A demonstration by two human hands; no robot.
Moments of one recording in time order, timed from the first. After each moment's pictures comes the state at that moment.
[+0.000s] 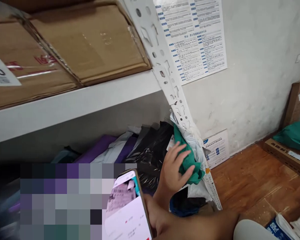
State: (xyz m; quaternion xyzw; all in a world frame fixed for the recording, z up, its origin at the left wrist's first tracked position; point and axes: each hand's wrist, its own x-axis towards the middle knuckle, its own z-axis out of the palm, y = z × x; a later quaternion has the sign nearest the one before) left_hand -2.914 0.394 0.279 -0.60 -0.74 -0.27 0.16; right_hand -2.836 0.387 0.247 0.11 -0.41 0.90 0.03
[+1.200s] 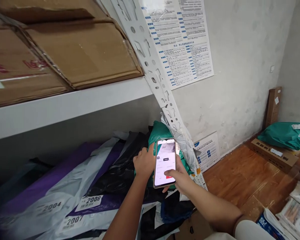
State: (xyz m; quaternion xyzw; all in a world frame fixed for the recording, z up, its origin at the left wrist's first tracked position) left_hand -3.007 0.400 0.274 -0.30 -0.94 0.05 0.17; right_hand -2.850 0.461 0.234 0.01 -0.37 0.91 0.19
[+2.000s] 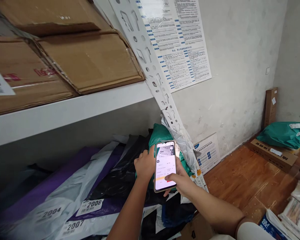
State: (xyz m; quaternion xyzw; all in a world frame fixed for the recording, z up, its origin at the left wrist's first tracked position) left_hand -3.012 0.399 0.269 -0.31 -0.93 0.05 0.19; right_hand -2.843 0.459 0.235 0.01 -0.39 0.91 0.18
